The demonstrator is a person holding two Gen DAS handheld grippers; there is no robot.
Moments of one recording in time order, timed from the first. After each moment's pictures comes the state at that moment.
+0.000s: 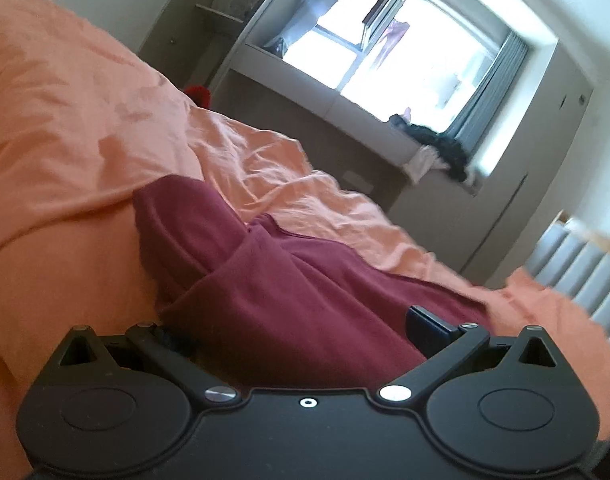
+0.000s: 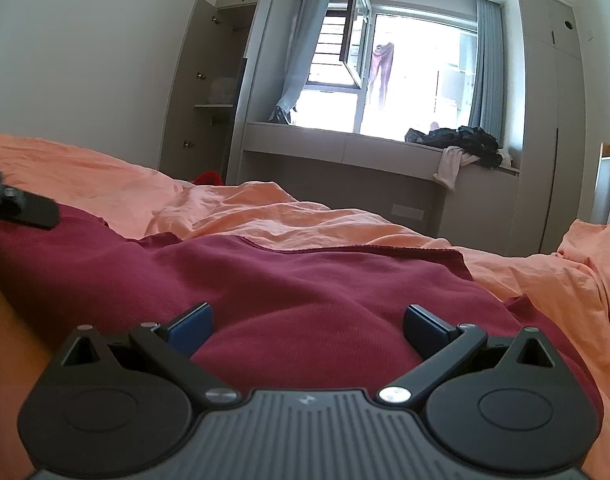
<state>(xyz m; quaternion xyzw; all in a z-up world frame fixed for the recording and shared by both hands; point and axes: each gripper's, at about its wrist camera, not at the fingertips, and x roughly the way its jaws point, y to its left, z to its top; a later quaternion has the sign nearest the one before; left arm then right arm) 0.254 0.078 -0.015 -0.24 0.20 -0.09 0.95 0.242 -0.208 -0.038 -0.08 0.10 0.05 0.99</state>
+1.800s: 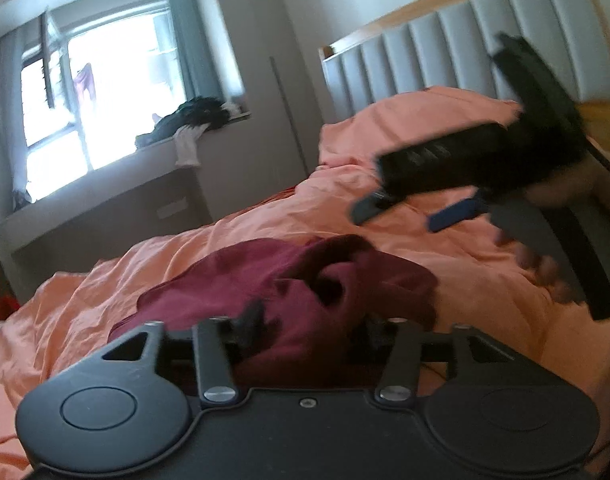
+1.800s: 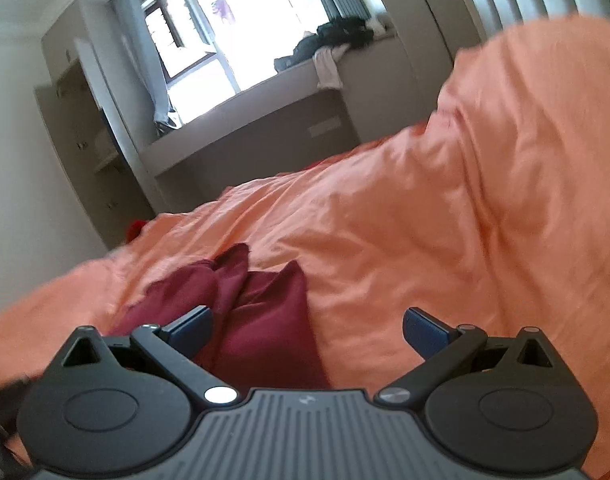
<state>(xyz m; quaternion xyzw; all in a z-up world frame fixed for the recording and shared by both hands) 0.200 -0.178 0.008 0.21 0.10 -0.33 0.91 0.238 -0.450 0.003 0.24 0.21 0.01 0.95</state>
